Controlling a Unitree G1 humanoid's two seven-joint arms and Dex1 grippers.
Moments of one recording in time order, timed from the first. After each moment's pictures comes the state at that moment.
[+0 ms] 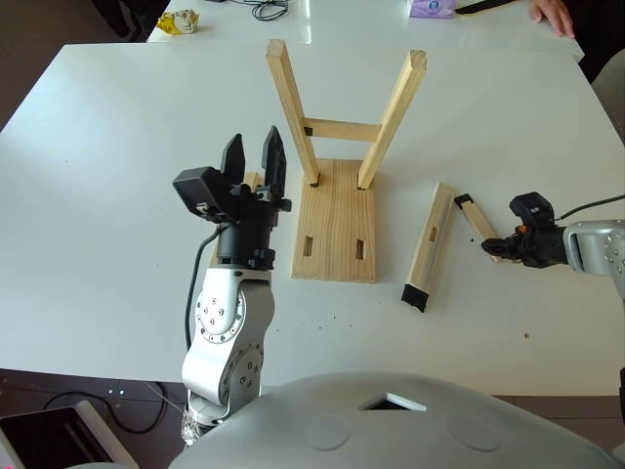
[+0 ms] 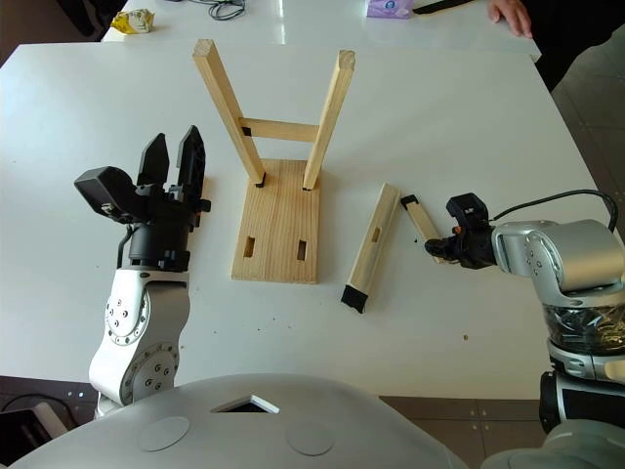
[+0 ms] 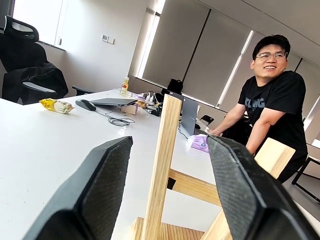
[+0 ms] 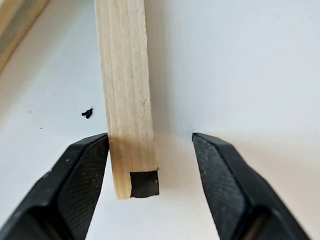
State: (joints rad) left arm 0.28 -0.05 -0.23 -0.82 -0.30 0.25 0.15; right arm -0.16 -0.84 -0.05 -0.31 0.55 1.53 0.35
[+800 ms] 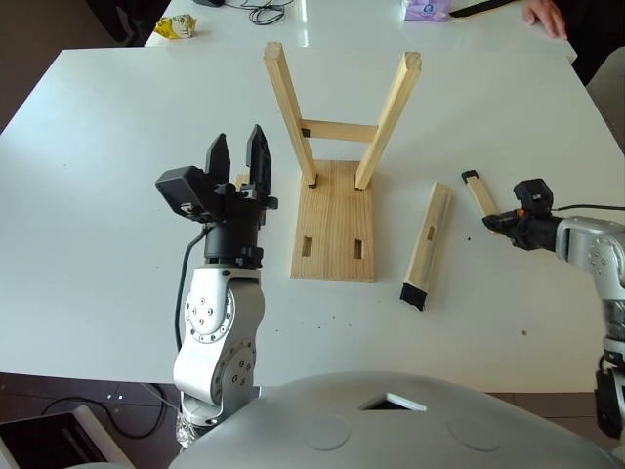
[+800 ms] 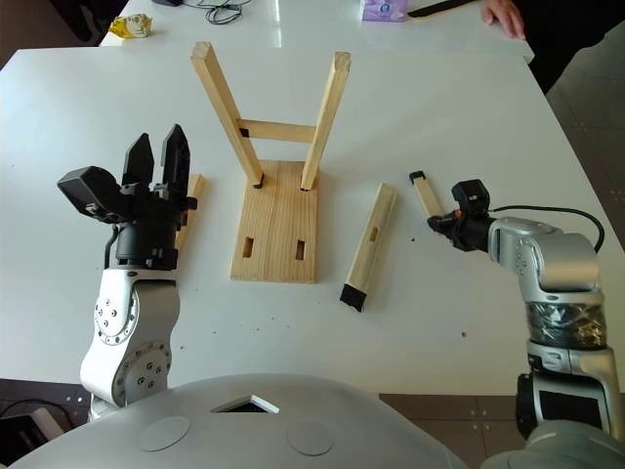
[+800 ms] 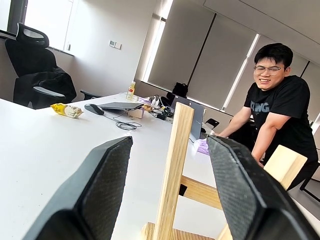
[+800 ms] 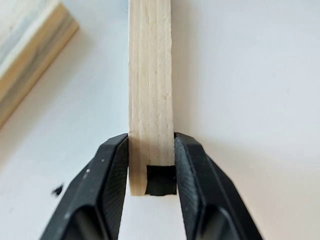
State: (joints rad) left arm 0.28 -0.05 -0.16 -0.83 -0.32 0.27 0.15; right arm -0.21 -0.67 -0.12 0.02 0.42 1.09 0.36
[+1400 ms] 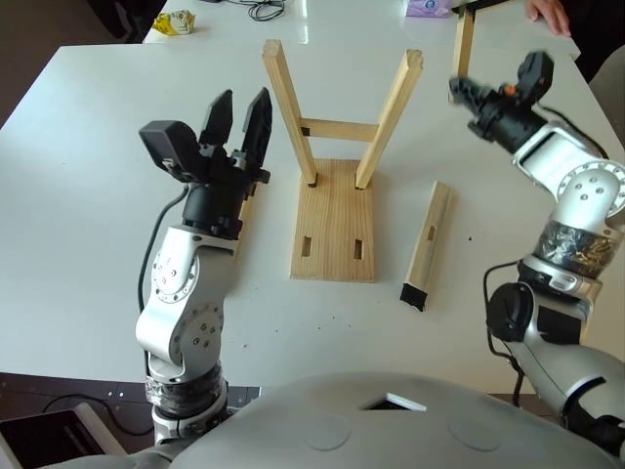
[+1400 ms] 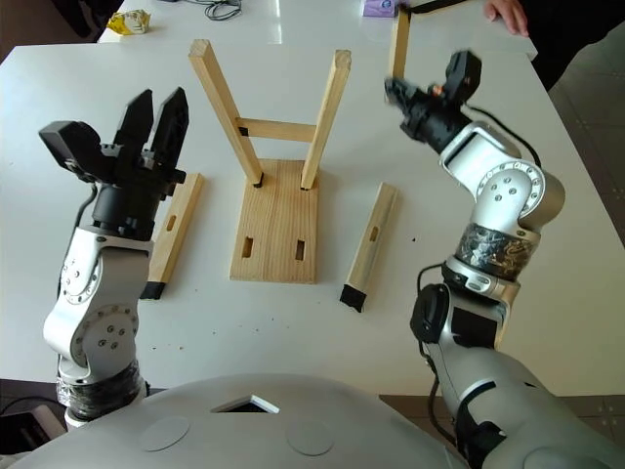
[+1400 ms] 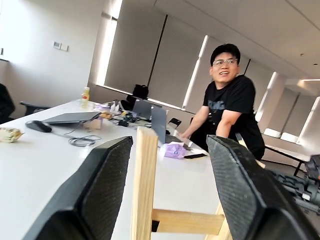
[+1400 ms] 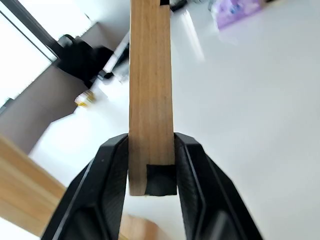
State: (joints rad) left arm 0.02 0.12 0.09 -0.77 -0.63 0.40 -0.06; right arm -0.67 -0.22 -0.48 -0.03 0.73 1.05 0.19
